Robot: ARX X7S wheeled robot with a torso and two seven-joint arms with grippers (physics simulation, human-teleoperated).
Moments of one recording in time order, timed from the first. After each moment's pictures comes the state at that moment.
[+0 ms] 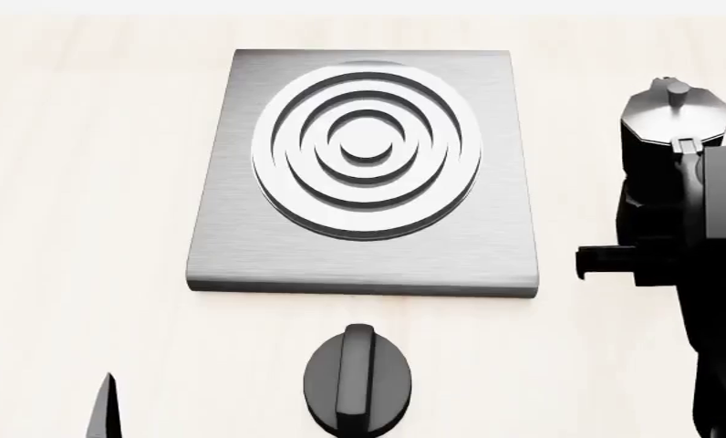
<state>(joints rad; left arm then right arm) 0.12 -0.39 0.27 0.65 -0.31 -0.20 -0.41 0.74 0.59 -0.16 -0.03 0.47 0.79 0.20</state>
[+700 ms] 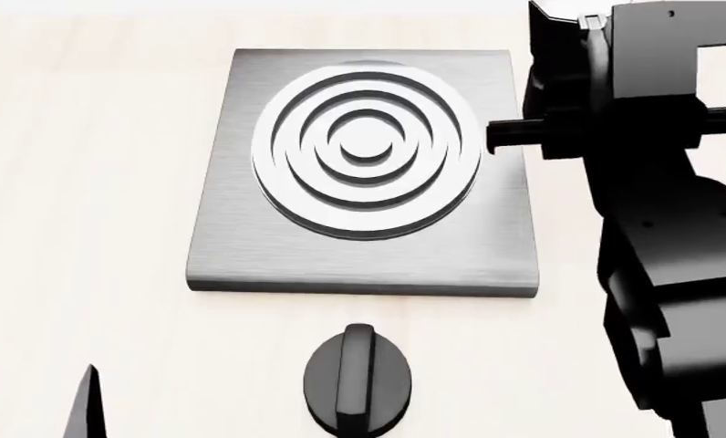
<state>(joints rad) 0.12 -0.41 0.23 0.67 -0.37 -0.20 -0.42 1.08 0.39 -0.29 0.28 0.42 0.67 0.14</state>
